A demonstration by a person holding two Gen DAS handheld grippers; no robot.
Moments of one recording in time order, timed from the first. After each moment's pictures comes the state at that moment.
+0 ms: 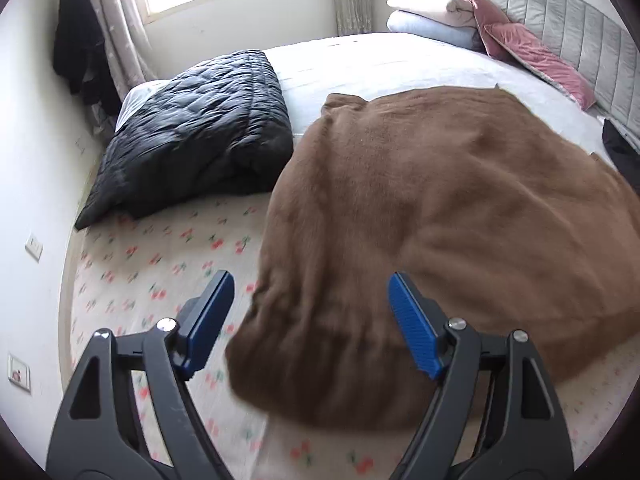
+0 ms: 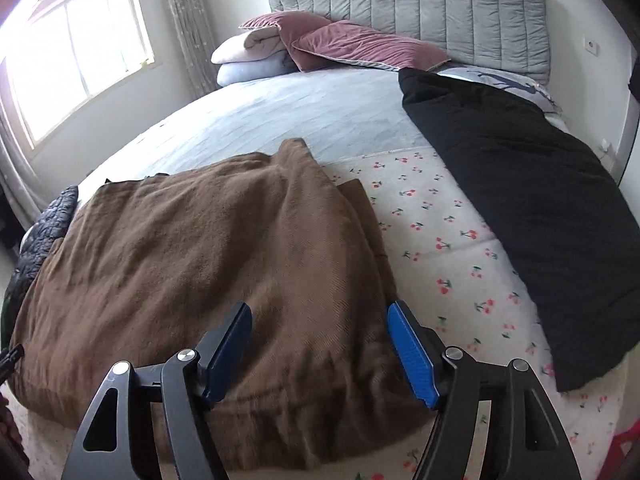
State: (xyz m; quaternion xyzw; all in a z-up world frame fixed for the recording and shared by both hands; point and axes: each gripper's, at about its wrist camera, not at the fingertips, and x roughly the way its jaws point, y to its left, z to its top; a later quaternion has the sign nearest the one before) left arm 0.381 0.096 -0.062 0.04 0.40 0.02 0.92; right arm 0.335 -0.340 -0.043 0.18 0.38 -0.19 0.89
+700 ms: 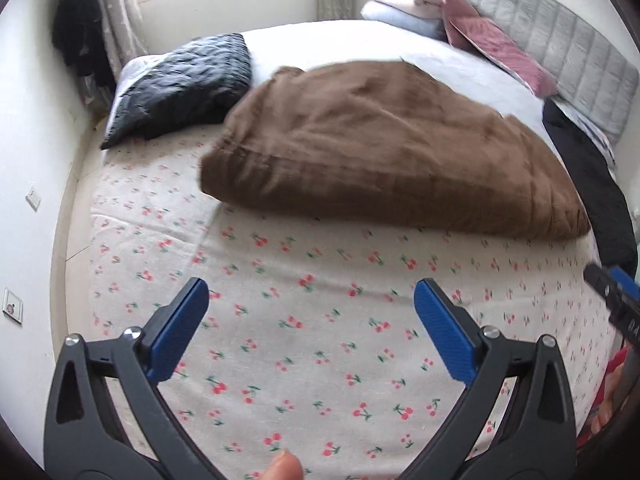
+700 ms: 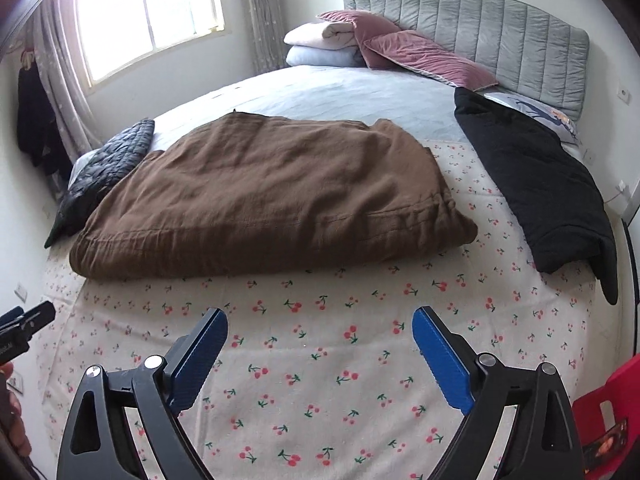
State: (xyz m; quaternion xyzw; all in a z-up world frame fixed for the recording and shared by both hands) left arm 0.213 0.025 -0.031 0.02 0.45 -0.02 0.89; right arm 0.225 -0.186 -0.001 0.11 0.40 -0.12 0.90
